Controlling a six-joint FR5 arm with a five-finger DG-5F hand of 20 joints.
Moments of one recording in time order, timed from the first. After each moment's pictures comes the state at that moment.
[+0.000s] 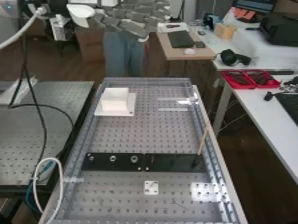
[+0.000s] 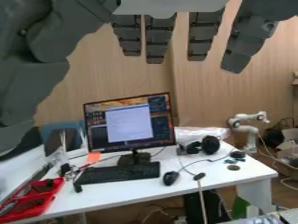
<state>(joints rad) 1.59 -1.51 -1.77 -3.03 -1.46 -0.66</state>
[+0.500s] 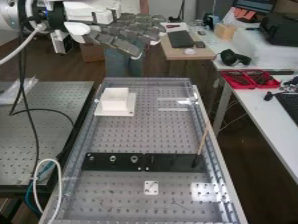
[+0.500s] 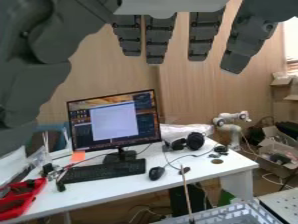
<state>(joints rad) 1.61 -1.50 -1.88 -2.93 -1.35 -0.65</state>
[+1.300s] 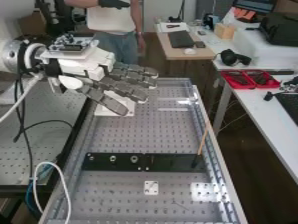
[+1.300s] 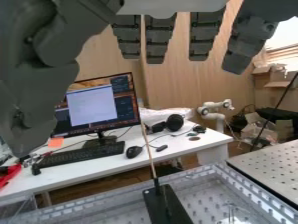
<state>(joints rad) 1.47 -1.59 -2.05 -2.69 -1.44 -0.63</state>
